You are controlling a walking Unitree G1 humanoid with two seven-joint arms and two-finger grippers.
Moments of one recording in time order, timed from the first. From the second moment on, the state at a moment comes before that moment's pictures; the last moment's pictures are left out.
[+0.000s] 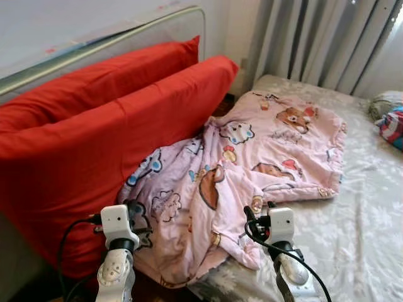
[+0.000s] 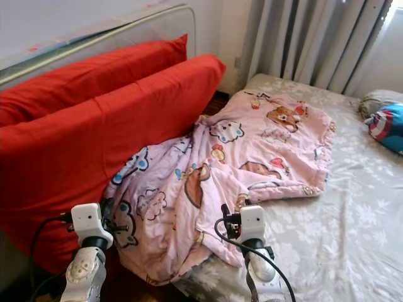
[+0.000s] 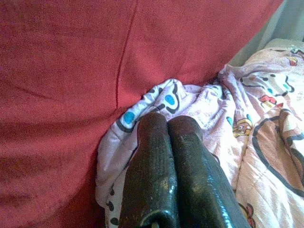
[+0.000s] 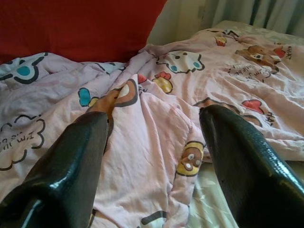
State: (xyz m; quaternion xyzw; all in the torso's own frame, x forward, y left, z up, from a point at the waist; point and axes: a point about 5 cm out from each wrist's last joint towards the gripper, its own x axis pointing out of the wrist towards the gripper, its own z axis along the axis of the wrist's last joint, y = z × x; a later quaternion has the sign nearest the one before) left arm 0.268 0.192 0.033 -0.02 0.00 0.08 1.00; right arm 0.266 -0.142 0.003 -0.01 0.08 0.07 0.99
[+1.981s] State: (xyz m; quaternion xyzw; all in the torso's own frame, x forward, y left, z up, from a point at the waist) left arm 0.279 0.194 0.046 0.01 0.01 0.05 1.00; right arm 0.281 -0.135 0.013 0.01 0.08 0.07 0.99
